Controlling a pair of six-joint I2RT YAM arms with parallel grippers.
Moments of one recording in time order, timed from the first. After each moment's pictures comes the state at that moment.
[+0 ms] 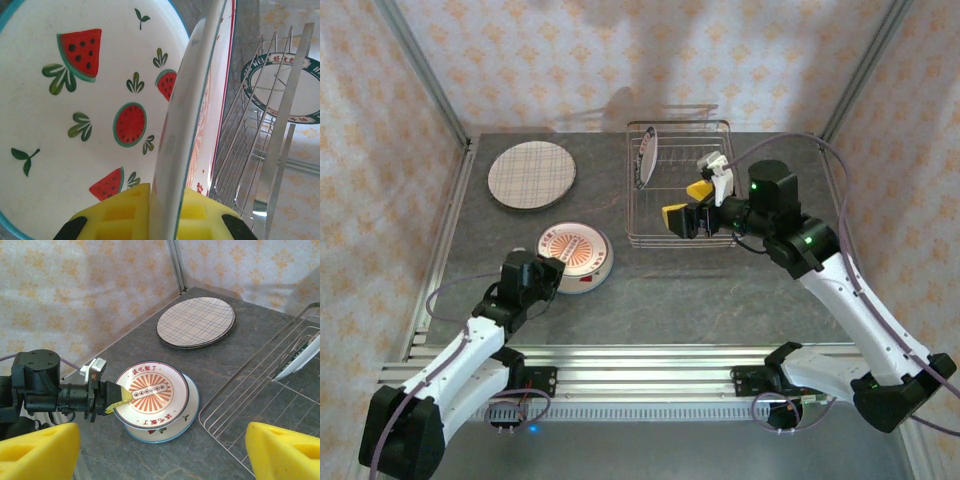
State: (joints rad) left arm -0.24 0.83 0.28 -0.07 0.08 -1.39; right arm 0.55 1.09 1.26 -0.55 -0.44 0.11
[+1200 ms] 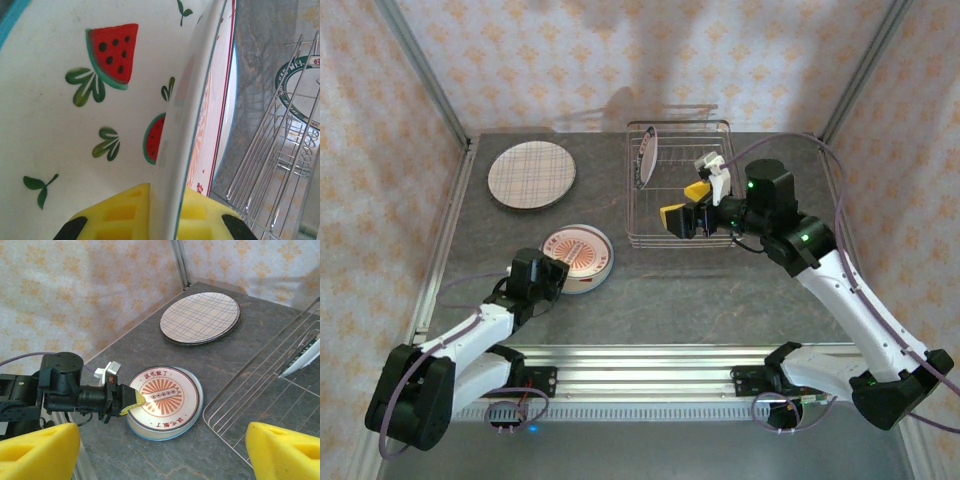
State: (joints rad) left arm -0.24 1.03 0.27 0.07 0.08 -1.40; right arm 0.55 1.10 1.26 -0.55 -0.47 0.12
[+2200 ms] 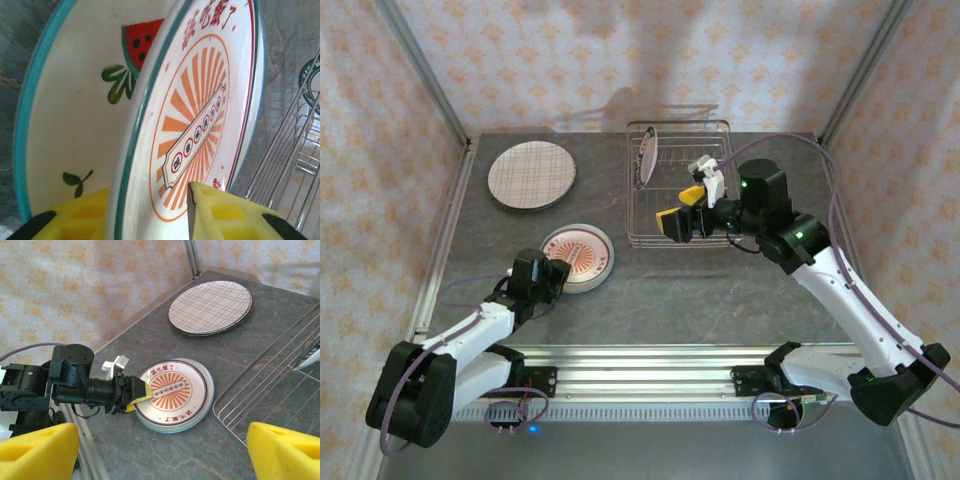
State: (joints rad) left arm -0.23 1.04 0.28 0.00 0.08 -1.39; right arm 0.56 1.12 1.26 -0.56 -0.49 0.12
